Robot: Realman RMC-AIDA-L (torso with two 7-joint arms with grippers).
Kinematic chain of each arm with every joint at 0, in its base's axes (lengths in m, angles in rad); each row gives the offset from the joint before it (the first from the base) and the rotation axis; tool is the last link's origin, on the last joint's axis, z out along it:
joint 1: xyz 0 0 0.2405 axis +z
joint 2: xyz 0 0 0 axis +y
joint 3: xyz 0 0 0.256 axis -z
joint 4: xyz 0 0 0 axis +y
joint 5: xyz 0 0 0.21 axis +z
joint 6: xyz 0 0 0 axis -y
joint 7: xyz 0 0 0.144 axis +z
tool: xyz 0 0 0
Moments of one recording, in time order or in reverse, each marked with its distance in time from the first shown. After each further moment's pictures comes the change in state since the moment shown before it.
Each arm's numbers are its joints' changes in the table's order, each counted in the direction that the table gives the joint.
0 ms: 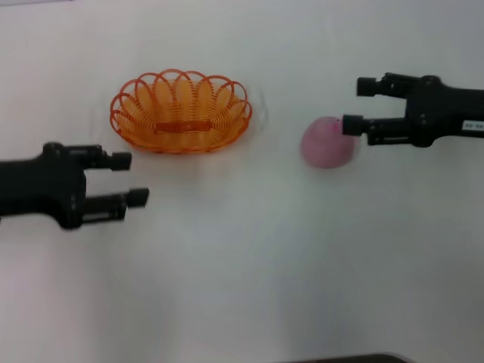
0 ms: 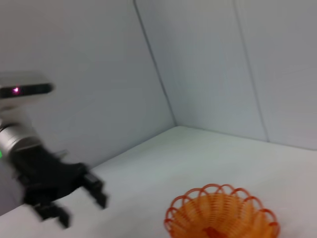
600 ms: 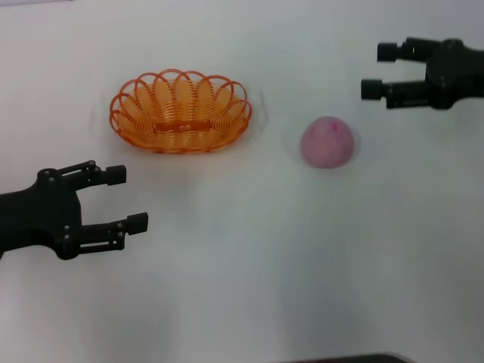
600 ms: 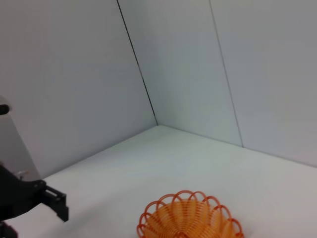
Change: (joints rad) left arm 0.059 -0.004 0.110 -0.154 -0.039 -0.048 0.213; right arm 0.039 -0.038 -0.008 -0.089 -0.010 -0.001 0.084
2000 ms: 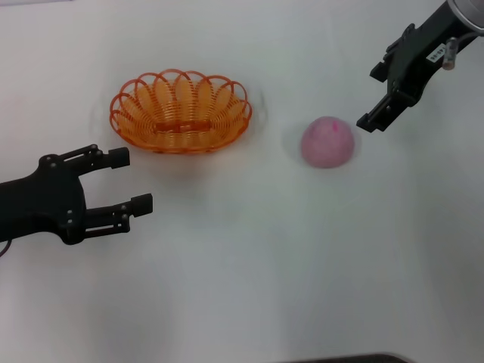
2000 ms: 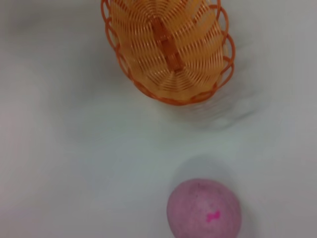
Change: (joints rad) left arm -0.010 0.001 0.018 -0.062 -0.062 0.007 0.025; right arm 0.351 0.066 0.499 -0.441 -0.727 0.081 0.554
